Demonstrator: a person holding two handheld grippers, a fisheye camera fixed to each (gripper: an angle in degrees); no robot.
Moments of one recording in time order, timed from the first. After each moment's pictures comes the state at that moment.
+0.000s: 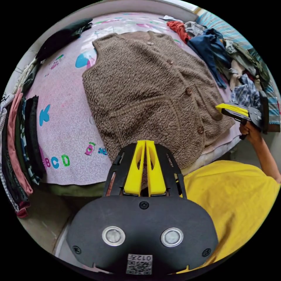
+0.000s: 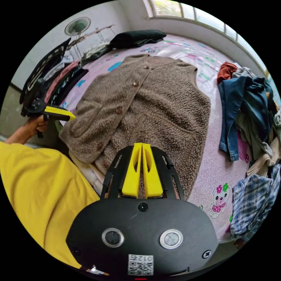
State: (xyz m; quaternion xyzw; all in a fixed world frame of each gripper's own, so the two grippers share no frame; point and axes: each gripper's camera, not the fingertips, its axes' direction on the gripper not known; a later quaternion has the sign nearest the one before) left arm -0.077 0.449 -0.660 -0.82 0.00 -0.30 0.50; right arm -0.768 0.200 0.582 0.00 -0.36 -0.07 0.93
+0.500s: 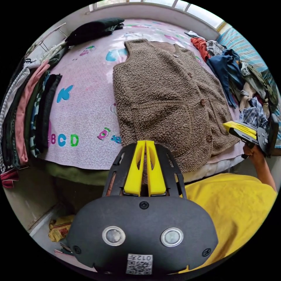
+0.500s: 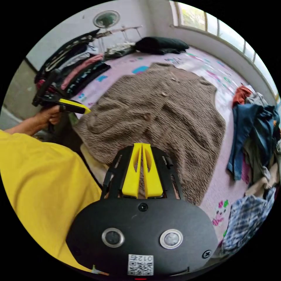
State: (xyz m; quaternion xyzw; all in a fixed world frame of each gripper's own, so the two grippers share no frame) left arm -0.069 0.414 -0.723 -0.79 -0.10 -0.33 0.51; right arm -0.796 0.222 0.555 0.10 -0.41 -0.14 0.90
